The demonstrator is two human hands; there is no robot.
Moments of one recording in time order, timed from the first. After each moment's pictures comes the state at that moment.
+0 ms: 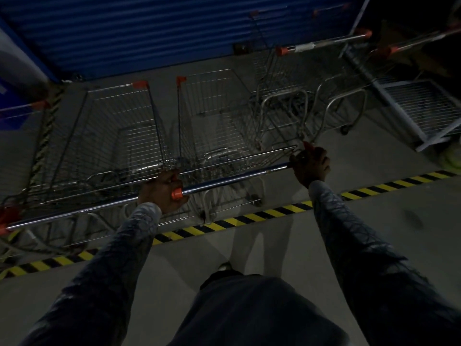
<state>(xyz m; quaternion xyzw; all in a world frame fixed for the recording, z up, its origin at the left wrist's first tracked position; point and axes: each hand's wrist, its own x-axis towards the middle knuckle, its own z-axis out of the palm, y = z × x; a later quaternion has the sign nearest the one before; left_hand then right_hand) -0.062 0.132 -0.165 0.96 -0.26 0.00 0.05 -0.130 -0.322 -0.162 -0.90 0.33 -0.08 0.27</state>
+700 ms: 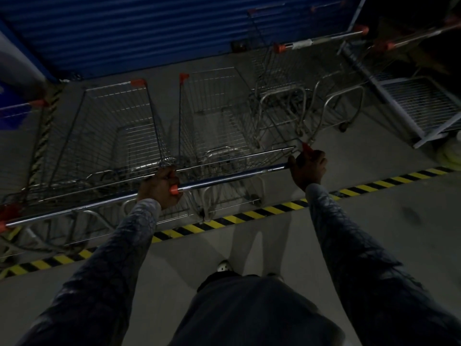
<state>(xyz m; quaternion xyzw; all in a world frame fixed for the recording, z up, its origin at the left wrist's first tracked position) -0.063 0.130 -0.166 0.97 -0.23 -0.03 0.06 -0.147 -0.312 -0.171 -0.91 0.32 -0.11 0.26</state>
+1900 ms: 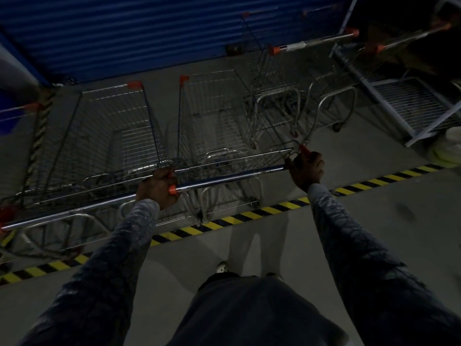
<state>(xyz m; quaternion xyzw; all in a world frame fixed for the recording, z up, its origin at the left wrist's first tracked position) -0.060 0.140 -0.172 0.97 -0.25 -0.01 0.07 -0.161 -0.312 -0.170 -0.91 0.31 -0.06 0.27</state>
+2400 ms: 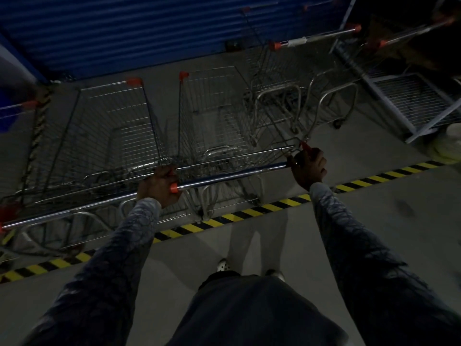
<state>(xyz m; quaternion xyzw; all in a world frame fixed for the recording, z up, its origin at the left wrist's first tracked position) -0.061 0.139 -0.175 0.97 -0.24 0.00 0.08 -0.167 -0.304 -0.160 -0.90 0.32 -0.06 0.29</state>
